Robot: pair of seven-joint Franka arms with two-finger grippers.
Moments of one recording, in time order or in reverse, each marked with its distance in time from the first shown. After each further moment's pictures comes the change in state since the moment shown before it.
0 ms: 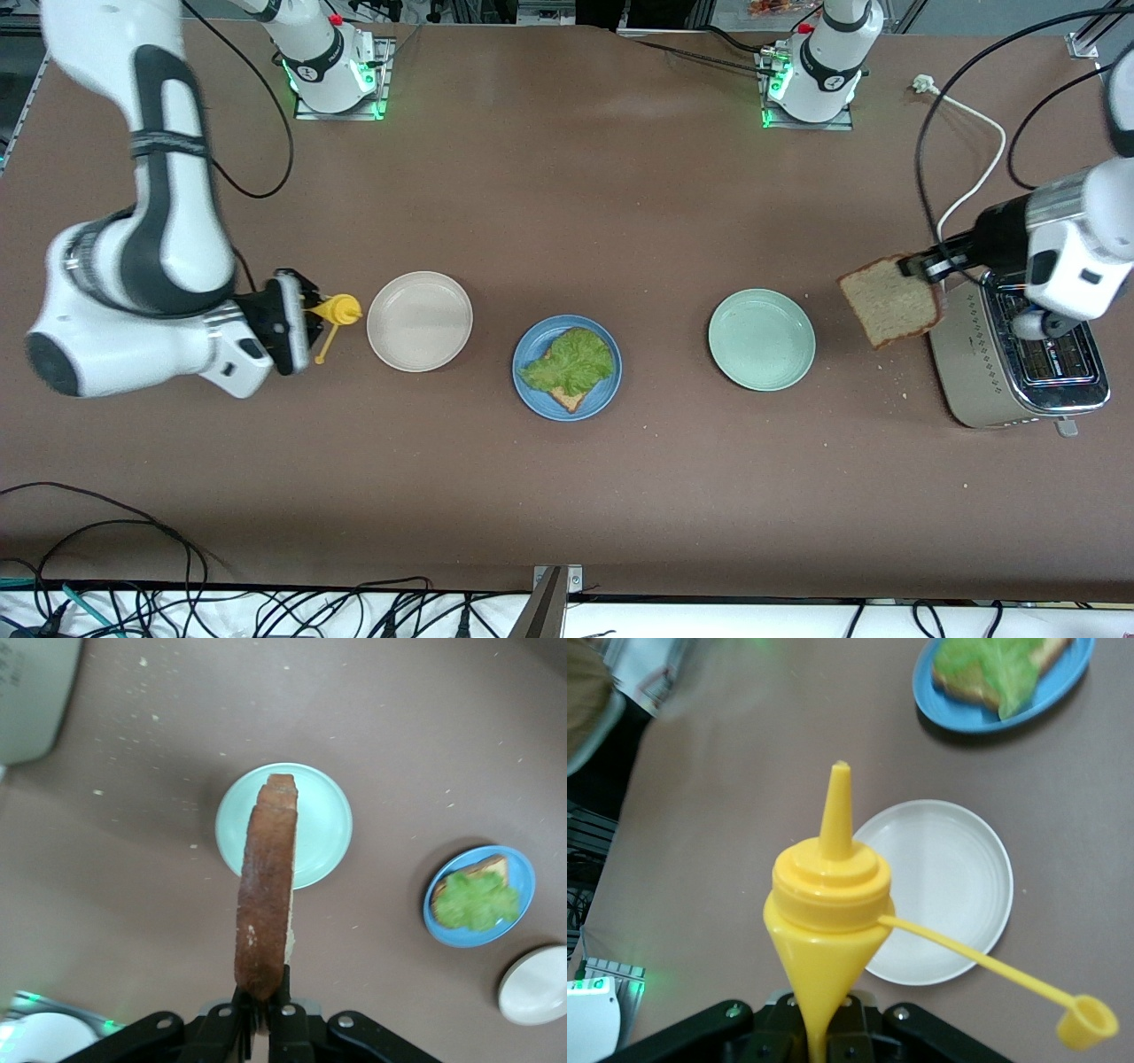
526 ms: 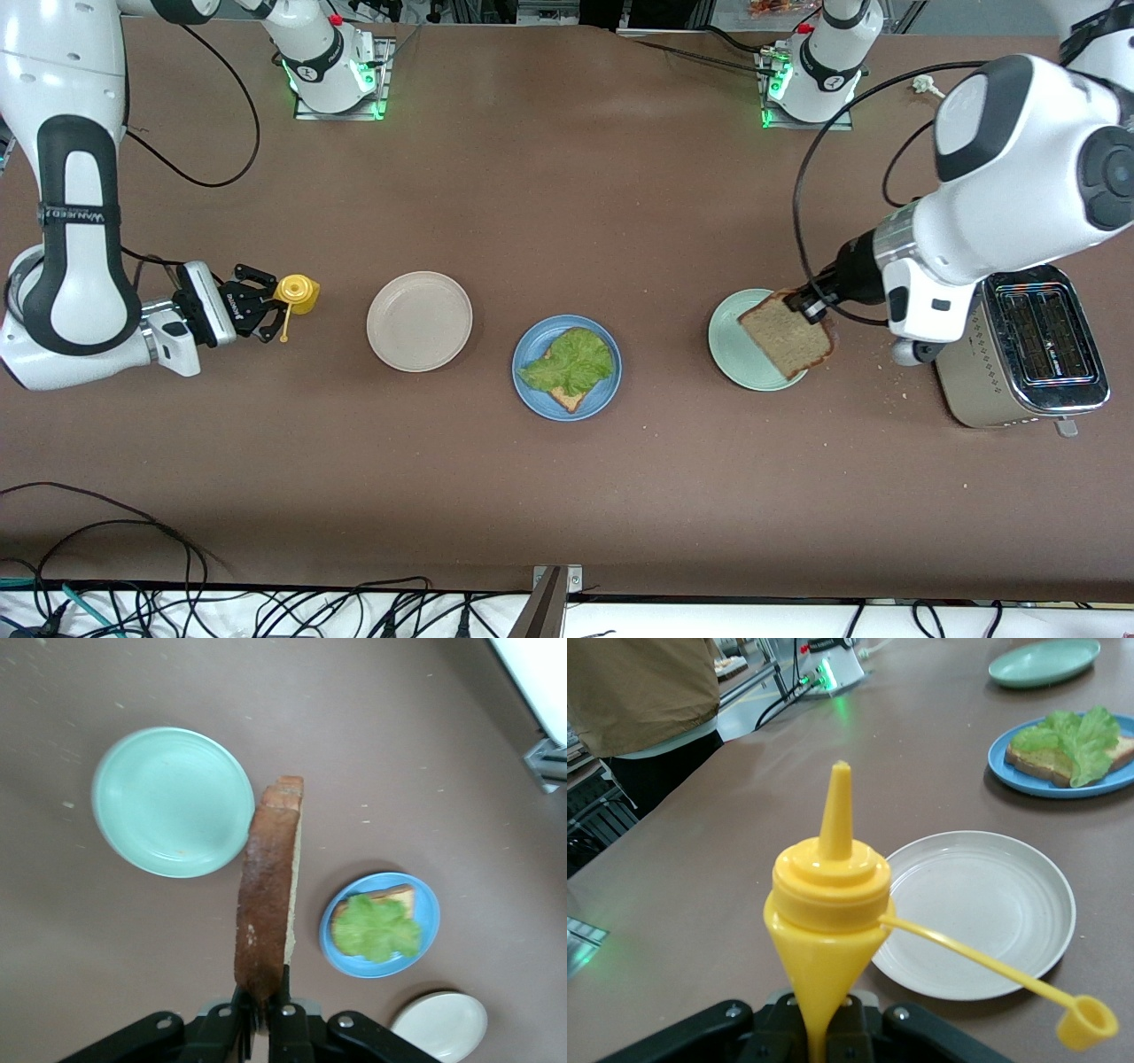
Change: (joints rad) left arm -0.183 0.071 -0.001 -0.001 -0.046 0.227 -0.357; right arm -0.204 0.058 0.008 -0.205 0.186 -0.052 -0.620
